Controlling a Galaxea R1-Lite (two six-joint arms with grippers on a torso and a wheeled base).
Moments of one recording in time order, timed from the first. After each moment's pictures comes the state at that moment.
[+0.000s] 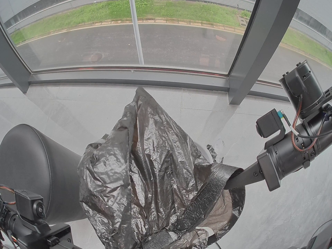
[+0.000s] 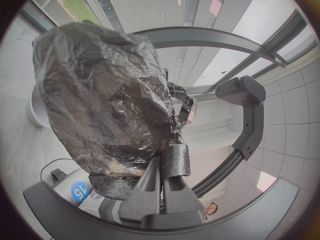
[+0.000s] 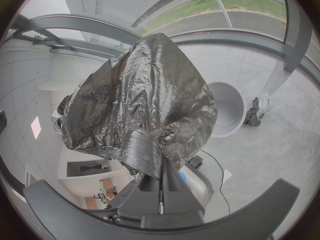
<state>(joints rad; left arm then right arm) -0.76 0.99 -0.28 -0.65 -0.82 -0.78 0.69 1.52 -1.25 0.58 0.44 0.22</state>
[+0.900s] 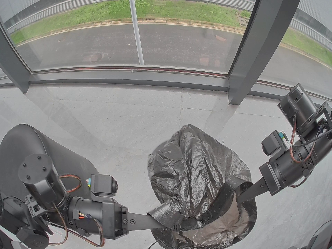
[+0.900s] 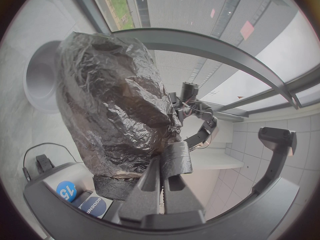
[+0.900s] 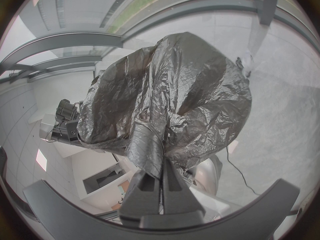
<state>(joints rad) -0.72 1.58 -0.28 -1.24 -0.83 -1.07 0.59 1.53 -1.16 0.67 0.48 0.37</state>
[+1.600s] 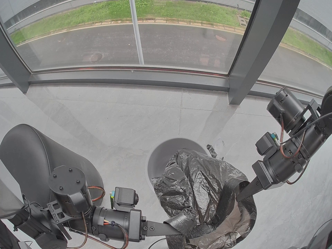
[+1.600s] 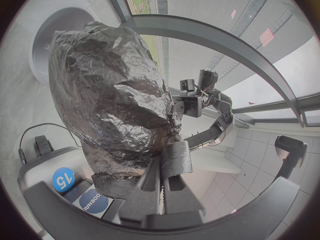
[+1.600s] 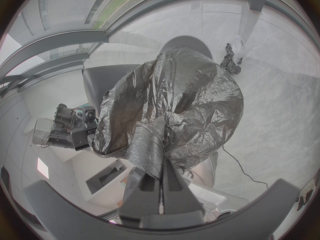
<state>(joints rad) -0.76 1.77 -0.28 -1.32 -0.83 -1.13 0.54 1.64 -1.24 0.80 0.48 0.34</state>
